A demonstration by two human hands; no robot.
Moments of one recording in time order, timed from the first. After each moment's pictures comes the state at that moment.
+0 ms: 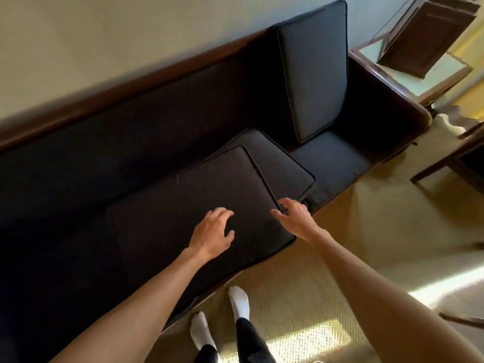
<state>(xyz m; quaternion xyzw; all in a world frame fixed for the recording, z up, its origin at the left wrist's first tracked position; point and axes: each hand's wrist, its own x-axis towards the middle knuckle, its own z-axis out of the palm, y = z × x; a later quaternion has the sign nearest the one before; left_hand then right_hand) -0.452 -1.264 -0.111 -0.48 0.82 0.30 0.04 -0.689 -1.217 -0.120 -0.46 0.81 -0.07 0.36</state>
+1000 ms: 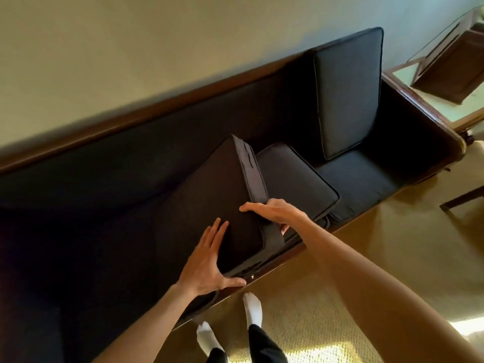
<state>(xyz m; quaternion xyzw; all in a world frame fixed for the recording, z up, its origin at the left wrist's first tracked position) -0.361 -1.218 -0.082 -0.50 0.79 0.36 -0.02 -0.592 -1.289 -0.034 -0.38 0.75 0.01 0.54</state>
